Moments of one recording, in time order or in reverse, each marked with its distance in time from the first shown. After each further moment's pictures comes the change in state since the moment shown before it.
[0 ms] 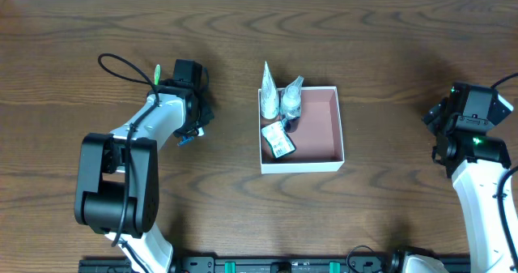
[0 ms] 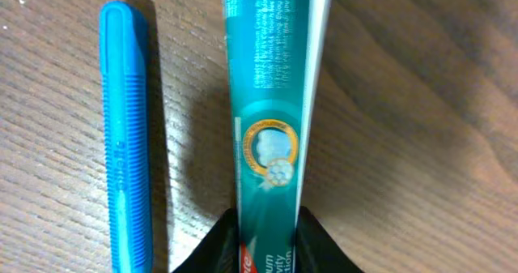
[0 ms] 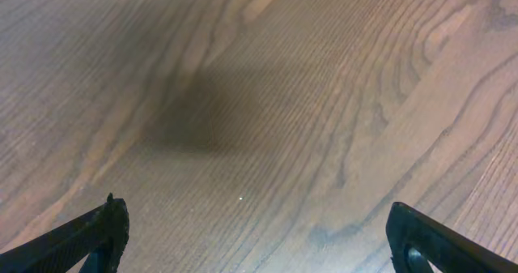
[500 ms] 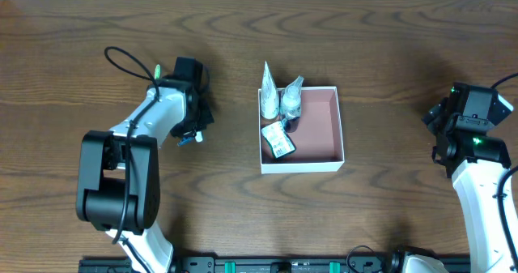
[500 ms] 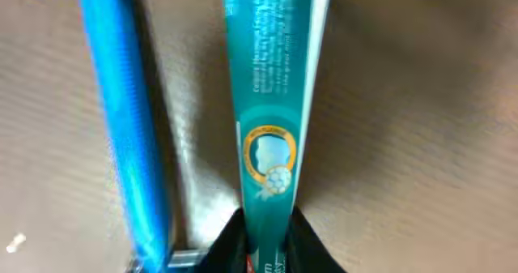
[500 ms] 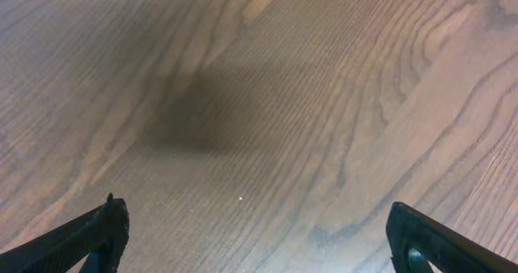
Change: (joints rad) left arm 0.000 0.014 0.079 -0.170 0.018 0.125; right arm 0.000 0.000 0.000 0.000 0.000 0.000
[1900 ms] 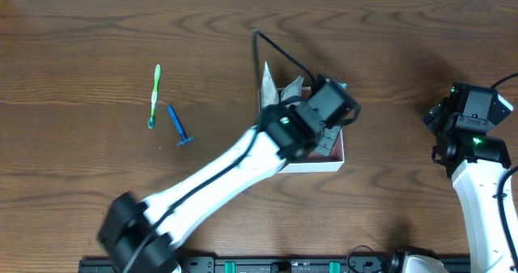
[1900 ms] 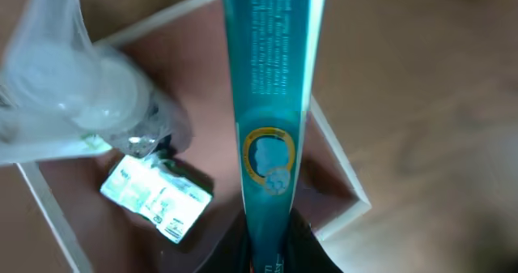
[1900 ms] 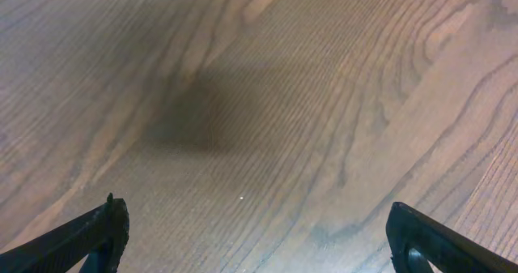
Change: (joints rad) left arm -0.765 -0.153 0.342 -0.101 -0.077 0.076; right arm 0.000 0.000 0.000 0.000 -0.002 0.000
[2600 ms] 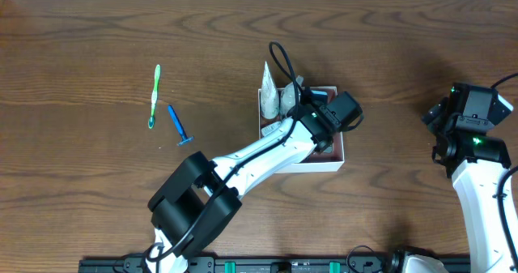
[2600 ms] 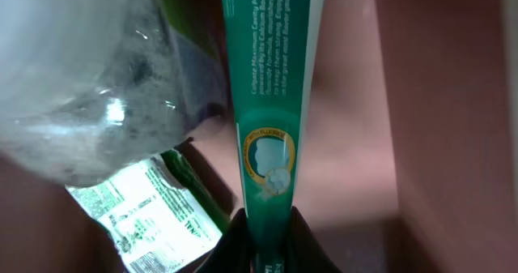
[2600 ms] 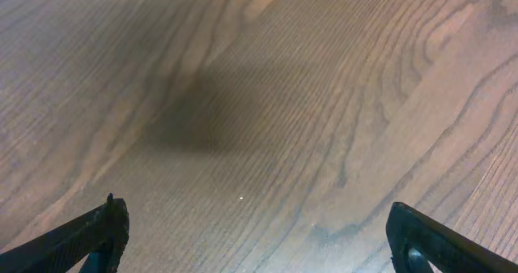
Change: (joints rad) left arm 0.002 0.264 0.000 0.027 -0.108 -0.299; right arm 0.000 0.000 0.000 0.000 0.000 0.000
